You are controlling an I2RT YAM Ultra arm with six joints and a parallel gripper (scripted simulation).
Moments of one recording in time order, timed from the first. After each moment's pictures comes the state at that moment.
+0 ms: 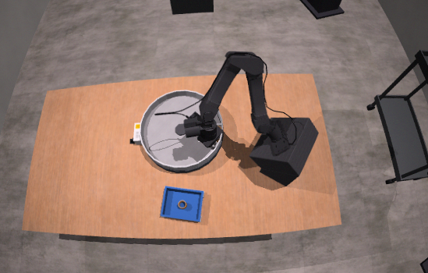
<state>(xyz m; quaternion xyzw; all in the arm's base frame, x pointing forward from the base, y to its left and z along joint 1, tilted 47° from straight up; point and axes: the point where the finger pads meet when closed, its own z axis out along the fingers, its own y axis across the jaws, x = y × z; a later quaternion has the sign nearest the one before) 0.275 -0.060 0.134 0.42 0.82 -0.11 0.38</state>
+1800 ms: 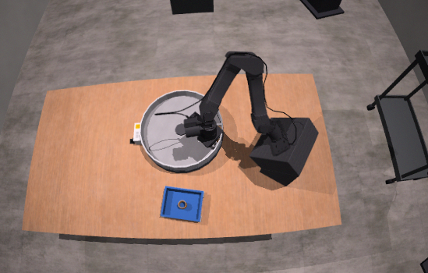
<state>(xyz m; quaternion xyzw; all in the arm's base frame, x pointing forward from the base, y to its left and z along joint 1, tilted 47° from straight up) 0.275 -0.061 0.134 0.42 0.82 -0.11 0.38</state>
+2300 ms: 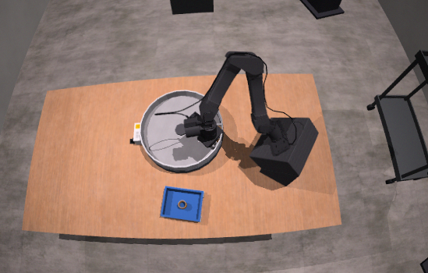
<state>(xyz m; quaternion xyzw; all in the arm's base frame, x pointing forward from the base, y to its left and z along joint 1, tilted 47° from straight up) 0.275 -0.061 0.134 0.42 0.82 -0.11 0.38</state>
